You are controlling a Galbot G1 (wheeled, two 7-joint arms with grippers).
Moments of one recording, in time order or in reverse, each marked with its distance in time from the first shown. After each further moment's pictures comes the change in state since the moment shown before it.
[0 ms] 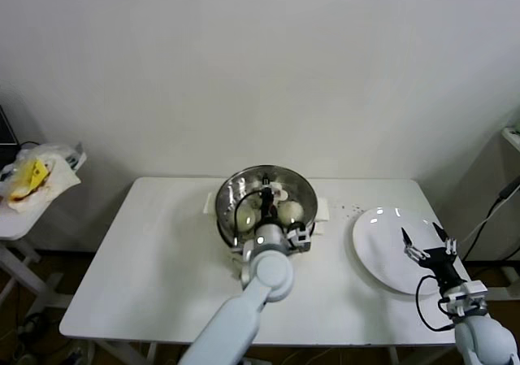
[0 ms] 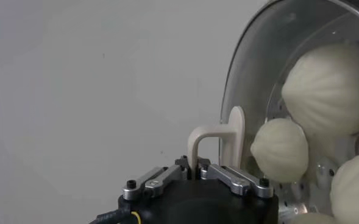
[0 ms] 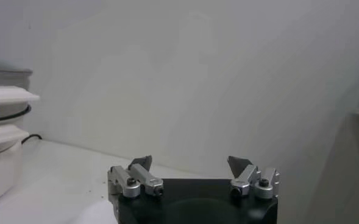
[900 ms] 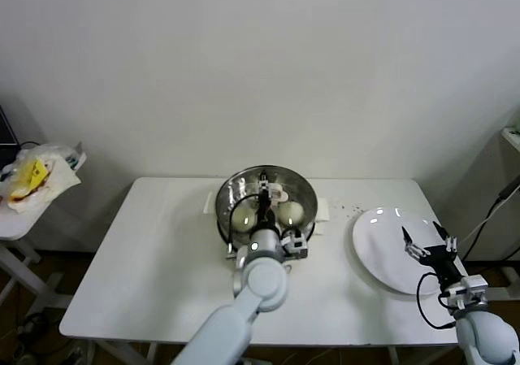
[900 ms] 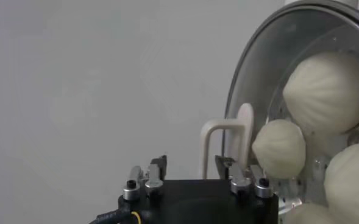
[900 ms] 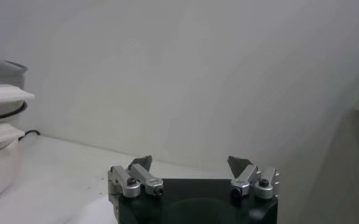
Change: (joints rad) left arm 0.035 0.067 0.027 -0.119 -0.059 0.001 0.015; right arm 0.005 -0.006 0.005 0.033 -0.005 -0.090 0.007
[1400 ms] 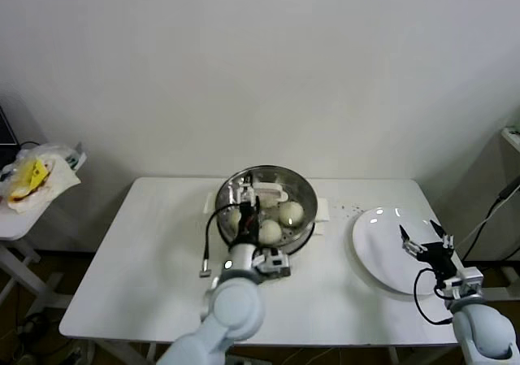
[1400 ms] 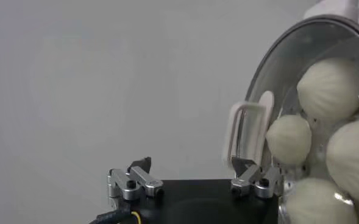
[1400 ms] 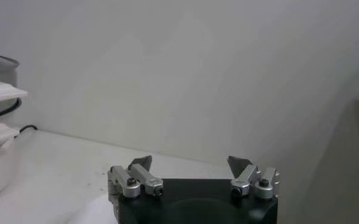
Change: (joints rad) left arm 0.124 0.149 -0.024 -0.264 -0.134 0.000 -0.020; right arm 0.022 0.000 -0.013 0.023 -0.005 -0.087 0.023
